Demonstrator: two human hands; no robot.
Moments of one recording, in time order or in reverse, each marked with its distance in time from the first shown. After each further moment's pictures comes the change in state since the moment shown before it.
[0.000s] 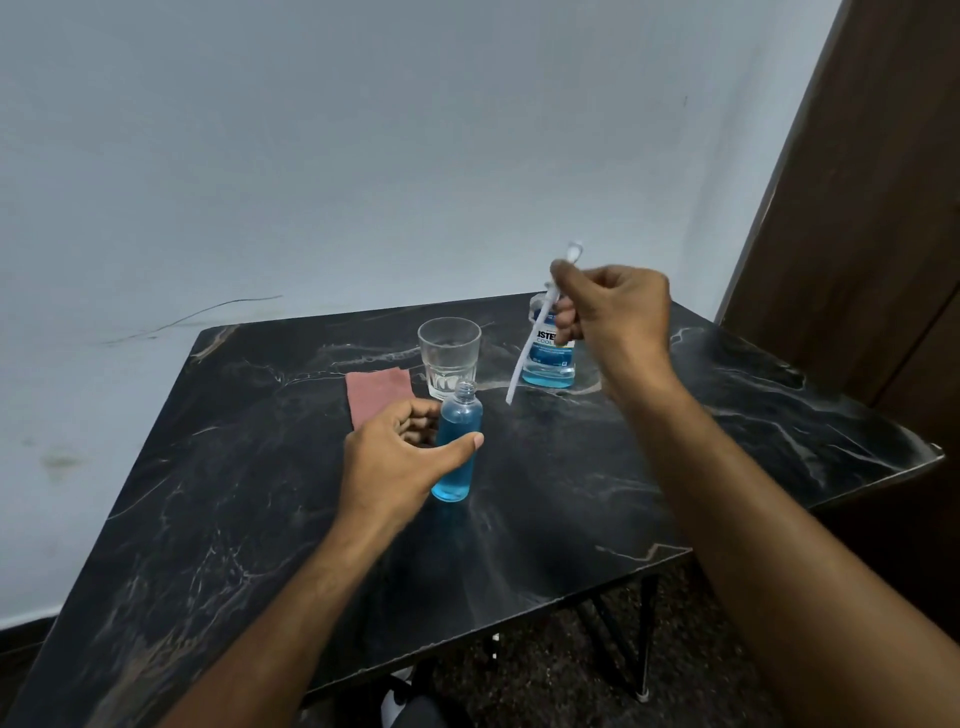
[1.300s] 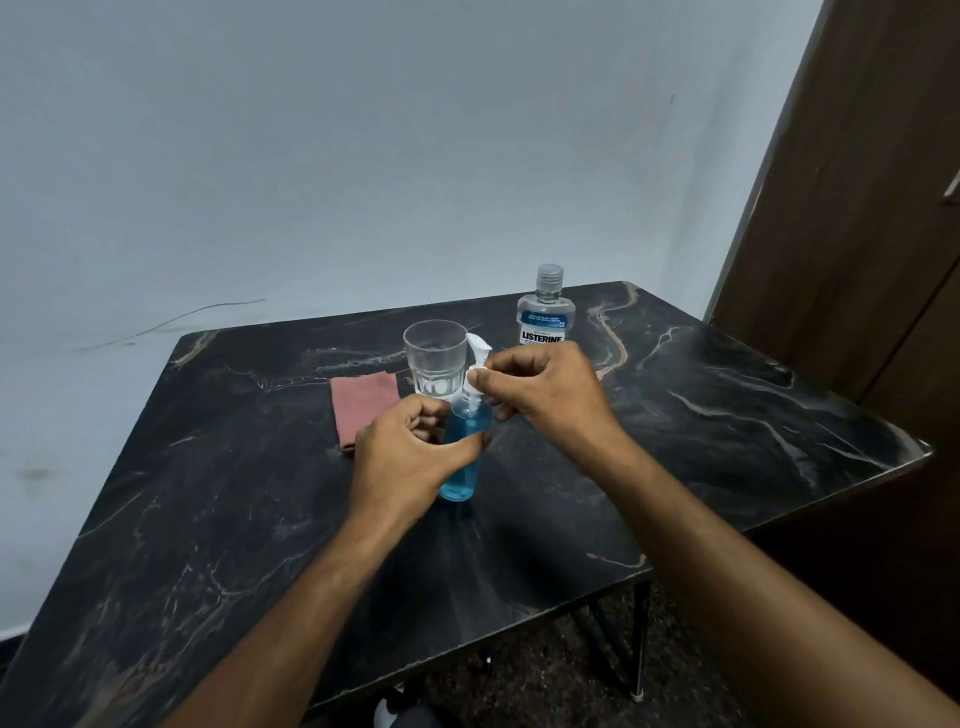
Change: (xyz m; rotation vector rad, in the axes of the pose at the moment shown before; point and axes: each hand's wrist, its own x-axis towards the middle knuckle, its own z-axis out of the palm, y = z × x) left_hand 0.012 0.001 0.021 0.031 -0.048 0.008; right_hand -0.038 0.039 0.009 -0.175 -0.388 -0.023
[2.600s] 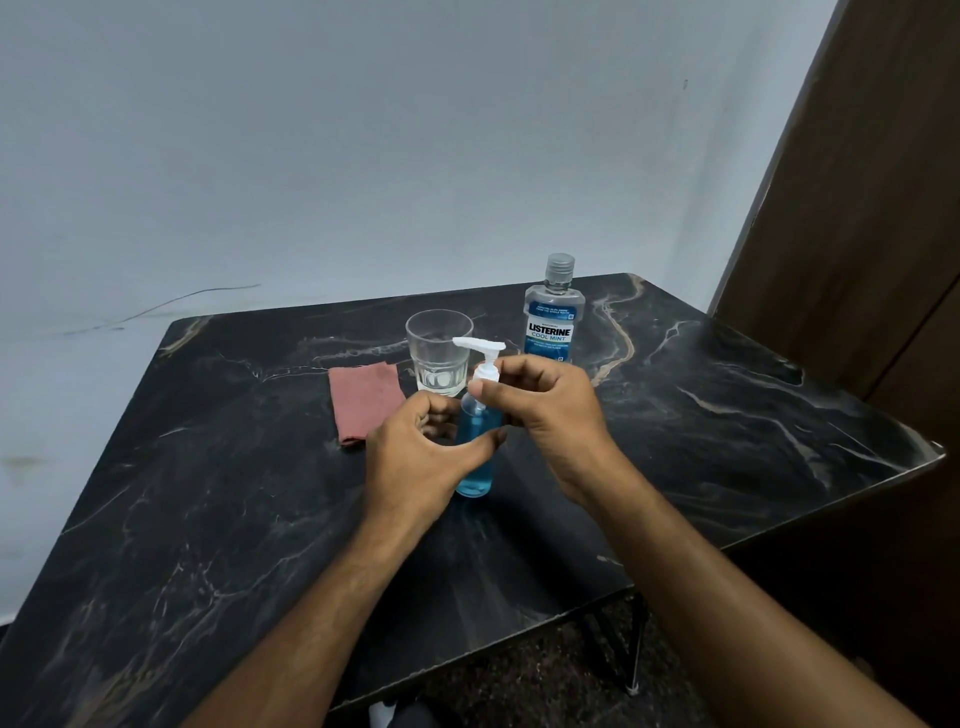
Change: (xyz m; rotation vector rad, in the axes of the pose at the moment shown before) left_hand 0.002 -0.017 0.013 -0.070 0.028 0.028; right_hand -0.013 0.013 0.019 0.356 0.045 0.149
